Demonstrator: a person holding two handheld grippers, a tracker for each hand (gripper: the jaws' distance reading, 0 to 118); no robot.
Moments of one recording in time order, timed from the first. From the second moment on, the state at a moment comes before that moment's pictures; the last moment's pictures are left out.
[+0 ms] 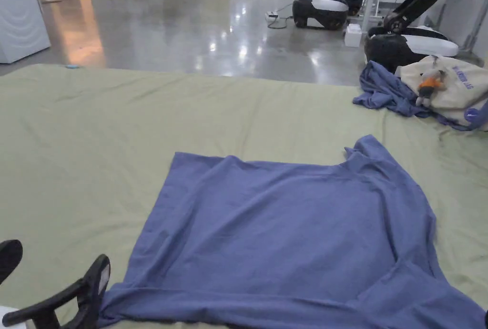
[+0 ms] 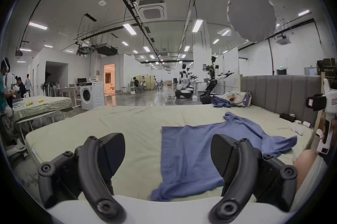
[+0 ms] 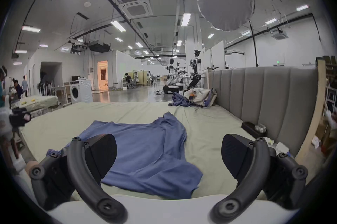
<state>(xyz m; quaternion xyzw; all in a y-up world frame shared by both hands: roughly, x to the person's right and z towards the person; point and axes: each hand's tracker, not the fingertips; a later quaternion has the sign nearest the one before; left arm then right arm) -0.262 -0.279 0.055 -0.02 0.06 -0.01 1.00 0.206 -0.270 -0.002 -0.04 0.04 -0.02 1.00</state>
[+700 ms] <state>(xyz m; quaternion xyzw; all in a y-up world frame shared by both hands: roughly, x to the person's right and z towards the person) -0.371 -0.361 -0.062 -0.32 -0.15 -0.05 0.93 0.220 -0.264 -0.027 -0.11 0.08 -0.01 0.99</state>
